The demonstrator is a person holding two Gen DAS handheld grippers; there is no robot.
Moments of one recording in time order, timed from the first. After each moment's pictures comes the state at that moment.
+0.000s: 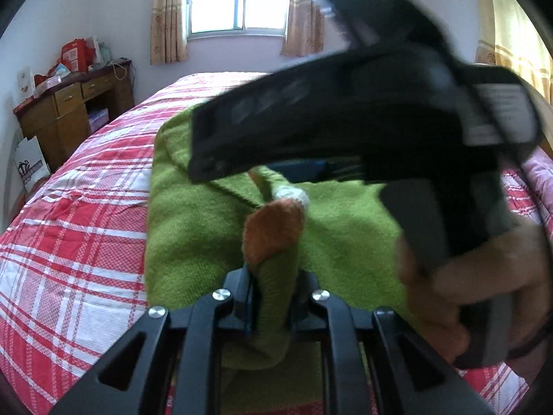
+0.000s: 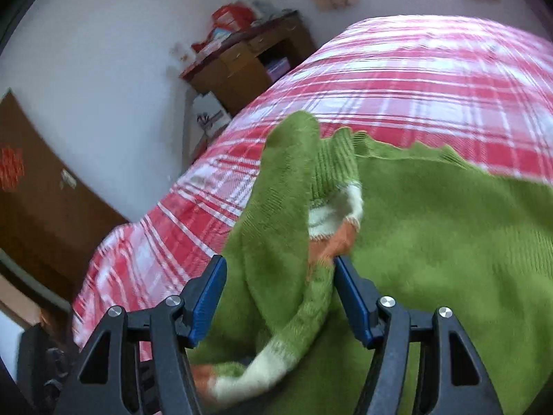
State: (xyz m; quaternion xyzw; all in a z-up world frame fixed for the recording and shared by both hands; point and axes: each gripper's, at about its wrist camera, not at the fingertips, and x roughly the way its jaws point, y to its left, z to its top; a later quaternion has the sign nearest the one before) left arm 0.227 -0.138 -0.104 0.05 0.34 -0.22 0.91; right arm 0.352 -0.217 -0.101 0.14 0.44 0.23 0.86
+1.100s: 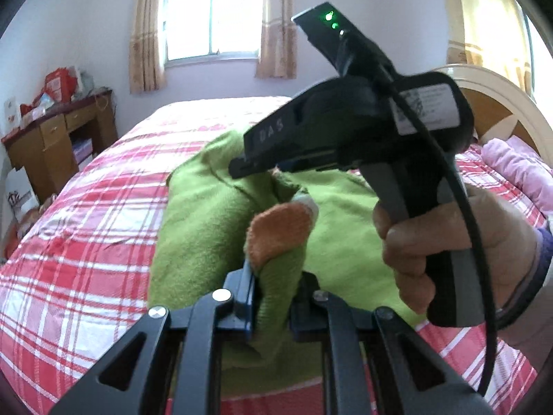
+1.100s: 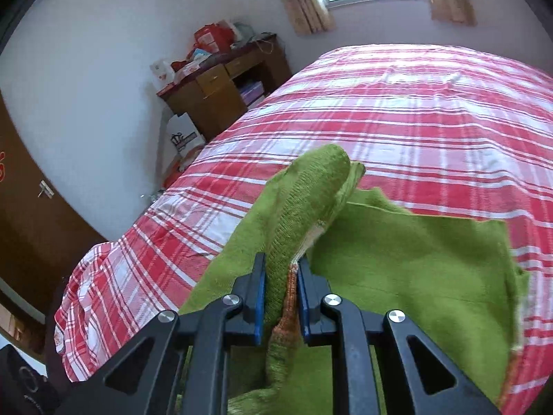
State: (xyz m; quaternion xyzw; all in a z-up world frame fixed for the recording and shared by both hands) left arm 0.192 -0.166 -0.071 0.06 0.29 -0.27 0.92; right arm 0.333 -0.277 -0.059 0.13 0.40 0.16 0.89
